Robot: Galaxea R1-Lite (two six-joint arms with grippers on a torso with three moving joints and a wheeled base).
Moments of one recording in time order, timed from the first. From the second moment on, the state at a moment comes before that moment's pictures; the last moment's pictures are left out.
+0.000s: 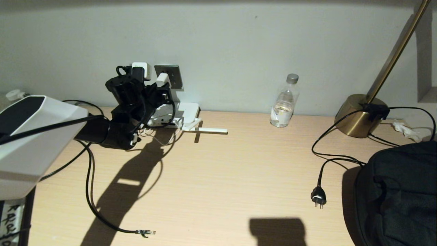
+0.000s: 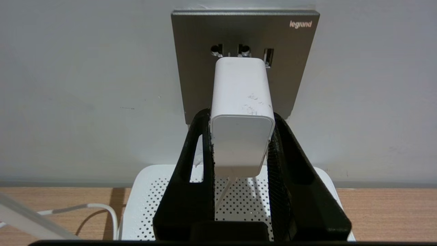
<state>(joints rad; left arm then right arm) -0.21 2.22 -1.50 -0.96 0.10 0.09 0.00 0.00 0.00 0.00 0.00 -0.01</state>
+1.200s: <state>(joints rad) -0.20 2.23 -1.54 -0.94 0.10 0.09 0.00 0.00 0.00 0.00 0.00 -0.01</state>
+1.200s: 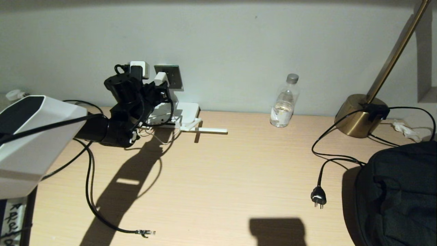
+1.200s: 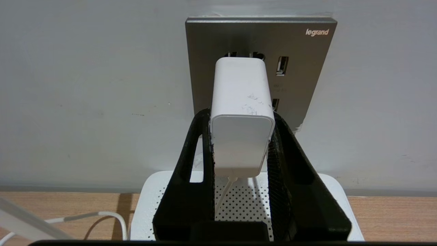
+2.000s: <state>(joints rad) -0.20 2.23 -1.54 -0.94 0.10 0.09 0.00 0.00 0.00 0.00 0.00 -0.01</state>
